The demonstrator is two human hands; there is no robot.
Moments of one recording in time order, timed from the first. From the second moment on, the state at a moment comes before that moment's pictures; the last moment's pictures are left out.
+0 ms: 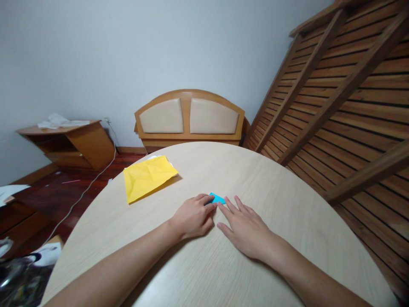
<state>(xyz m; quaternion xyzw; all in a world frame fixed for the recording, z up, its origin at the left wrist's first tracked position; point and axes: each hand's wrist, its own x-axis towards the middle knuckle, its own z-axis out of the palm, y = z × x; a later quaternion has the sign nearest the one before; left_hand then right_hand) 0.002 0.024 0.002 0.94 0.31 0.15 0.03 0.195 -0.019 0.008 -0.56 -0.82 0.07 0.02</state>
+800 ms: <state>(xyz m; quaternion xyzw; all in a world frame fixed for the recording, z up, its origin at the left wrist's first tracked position) 0.005 0.025 0.005 0.94 0.33 0.13 0.02 0.203 -0.010 0.019 -0.64 -0.77 -0.01 0.04</state>
